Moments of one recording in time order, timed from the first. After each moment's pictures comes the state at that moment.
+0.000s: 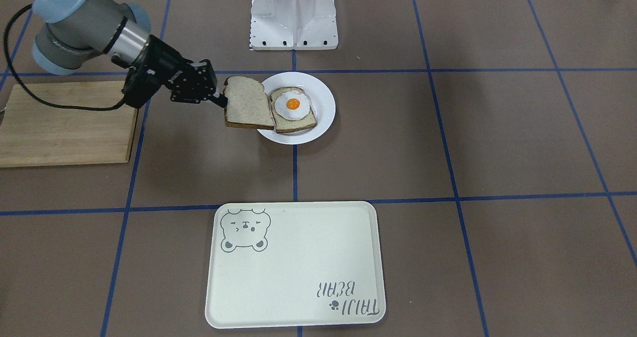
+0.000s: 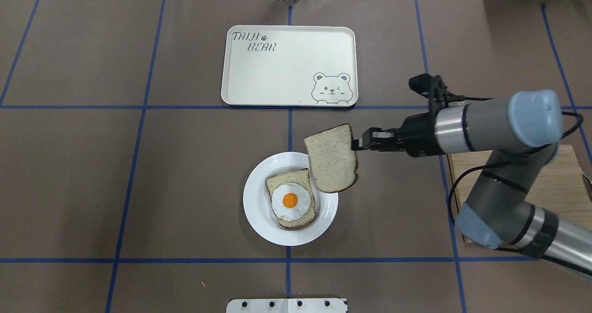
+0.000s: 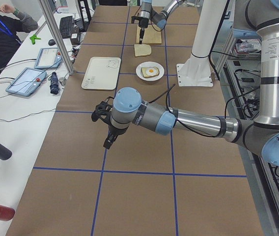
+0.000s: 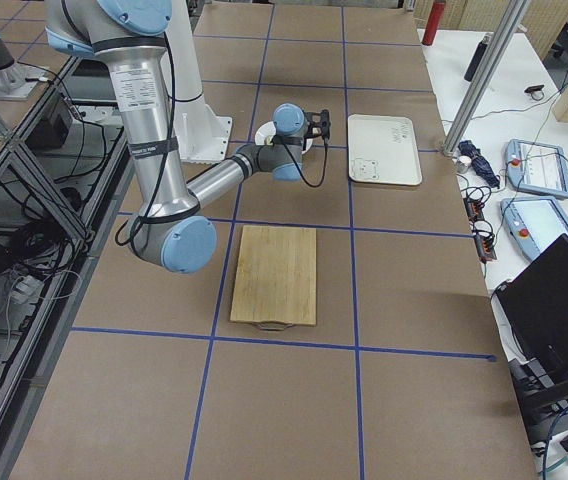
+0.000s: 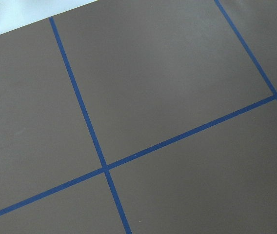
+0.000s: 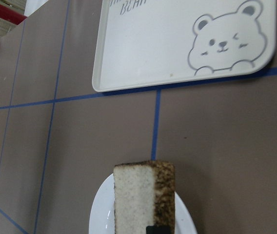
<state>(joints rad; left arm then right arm) -1.62 -1.49 -1.84 -1.79 -2.44 0.13 0.61 -1.29 1.78 -0.54 2.02 1.44</state>
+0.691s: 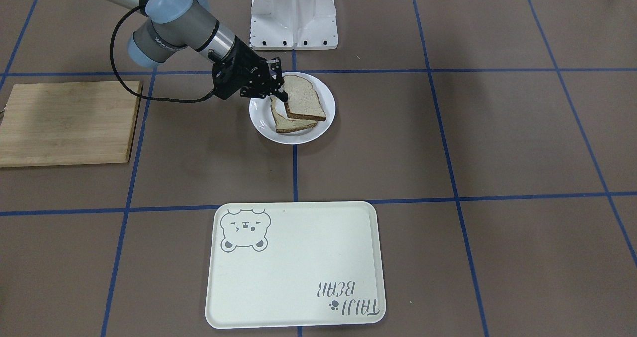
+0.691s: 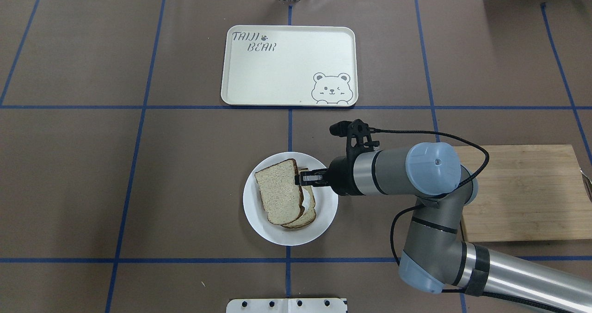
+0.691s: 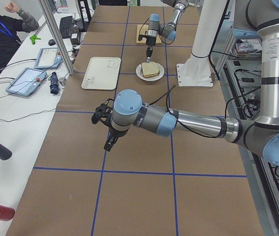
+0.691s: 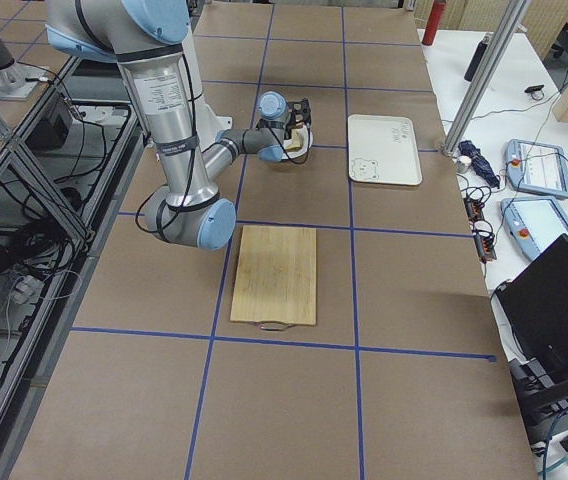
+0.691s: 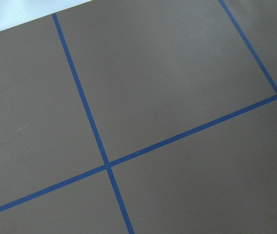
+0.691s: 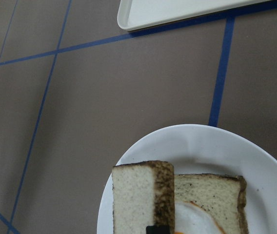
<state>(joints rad) -1.63 -1.48 -1.83 -1.79 -2.44 0.13 0.42 -1.16 1.69 -0.63 1.83 1.33</state>
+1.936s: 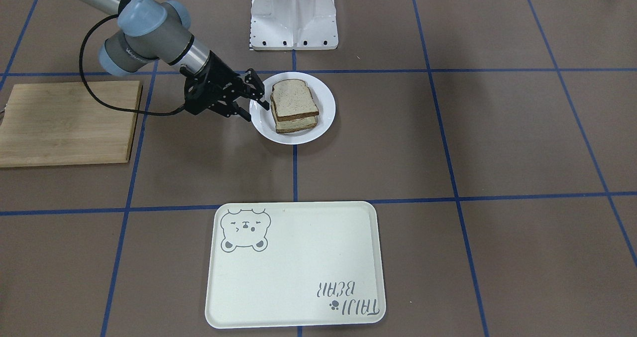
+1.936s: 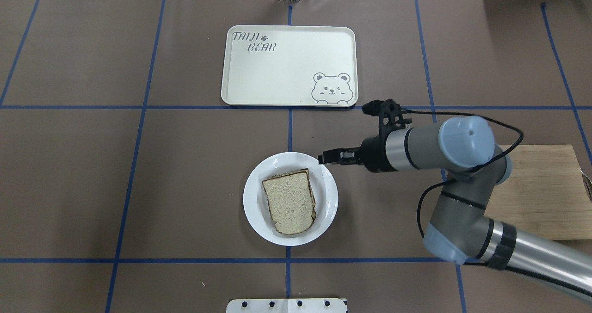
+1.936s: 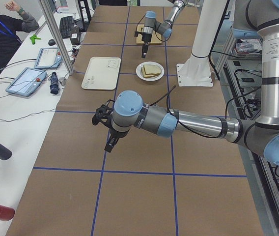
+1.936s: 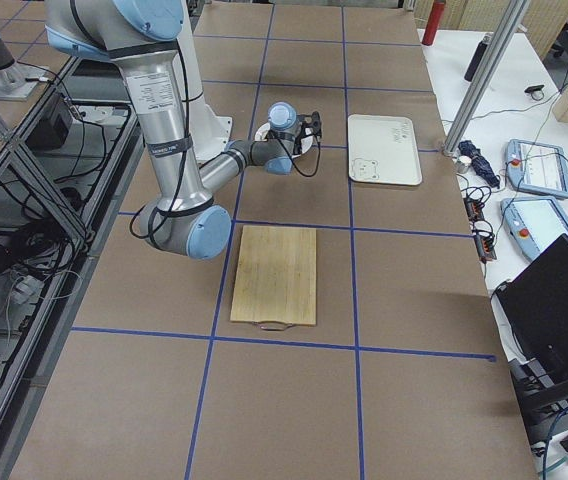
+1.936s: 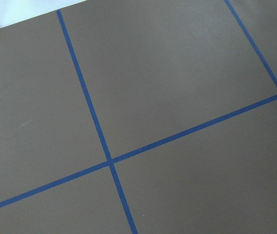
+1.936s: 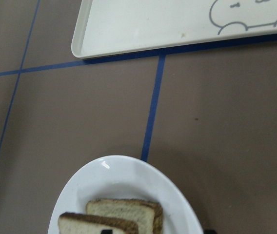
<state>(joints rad) -1.64 -1.48 -1.83 -1.78 -2.44 0.13 0.57 -1.23 1.69 -0.66 1.95 1.31</state>
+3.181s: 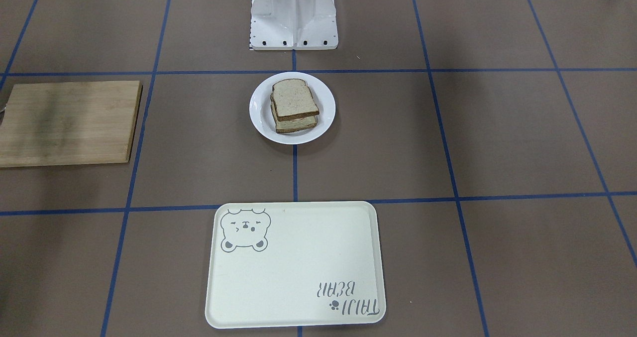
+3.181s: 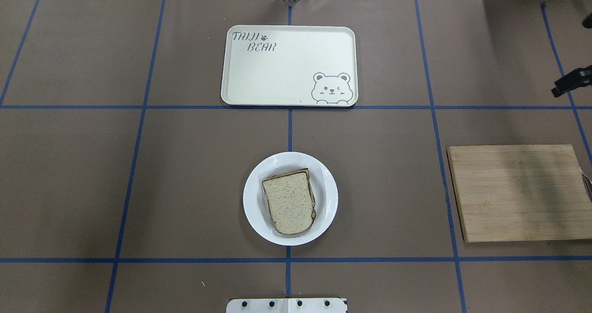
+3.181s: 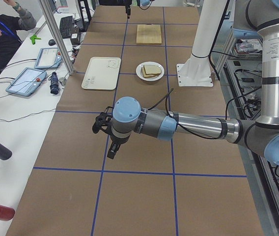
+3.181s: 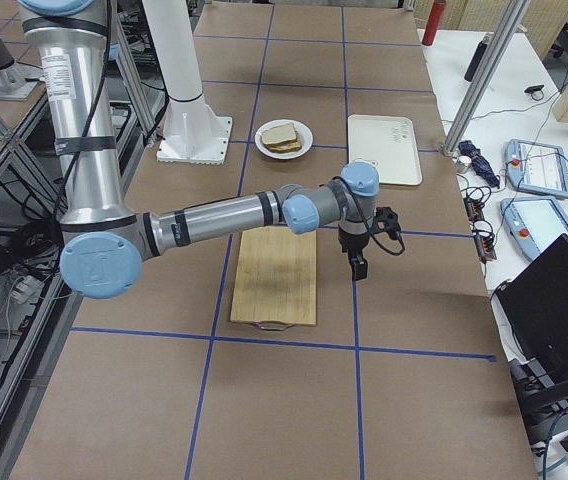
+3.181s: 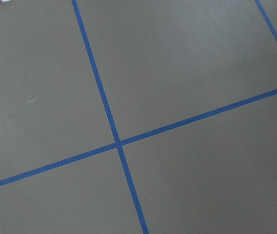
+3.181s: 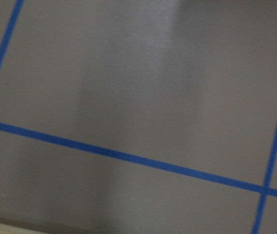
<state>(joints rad) -1.64 -1.47 -1.80 -1.71 -2.43 0.14 1.33 -1.51 1.69 -1.46 2.22 0.12</state>
